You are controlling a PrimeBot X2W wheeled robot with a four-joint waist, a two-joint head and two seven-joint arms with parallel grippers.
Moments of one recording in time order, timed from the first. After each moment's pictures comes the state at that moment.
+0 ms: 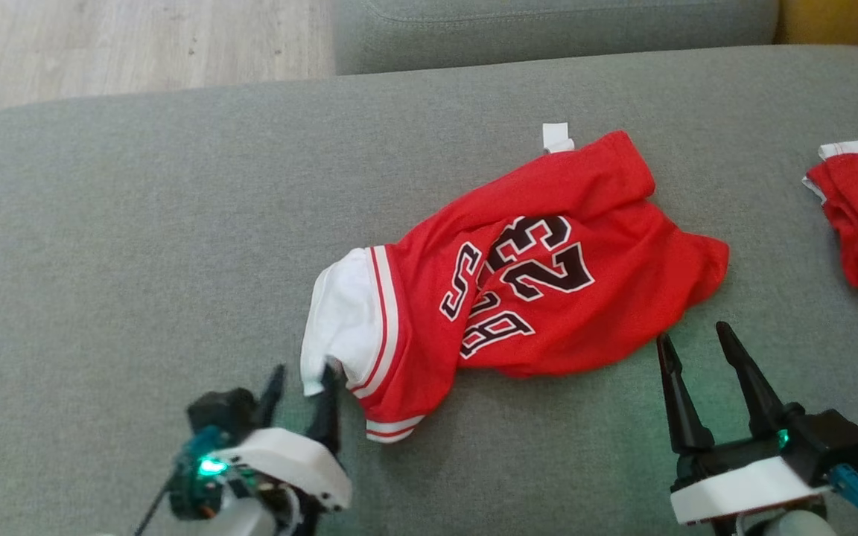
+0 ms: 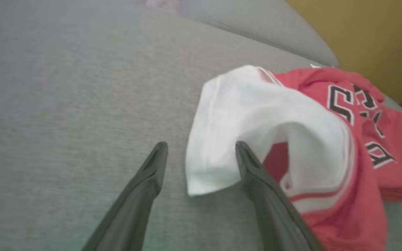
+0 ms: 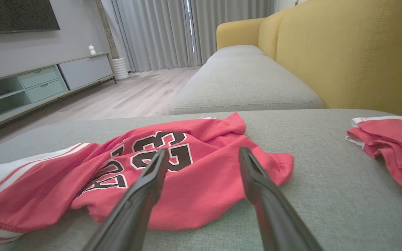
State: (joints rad) left arm -0.20 0.20 -0.62 0.39 -0.80 0.20 -0.10; right arm 0.10 -0.11 0.12 0.10 0.17 0.12 -0.25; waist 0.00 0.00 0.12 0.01
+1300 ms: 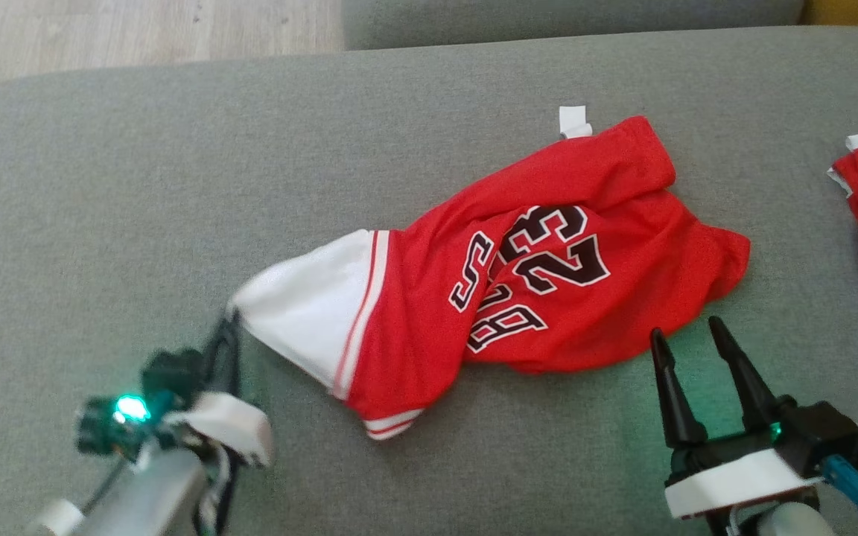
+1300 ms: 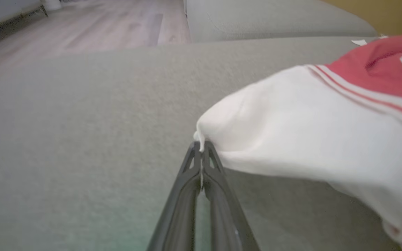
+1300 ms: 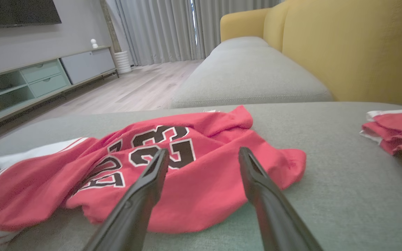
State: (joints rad) left arm -0.35 0.28 -0.67 0.61 -0.62 0.20 -0.24; right arm 0.07 -0.11 0.13 0.12 0.18 0.12 -0.25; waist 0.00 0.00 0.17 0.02
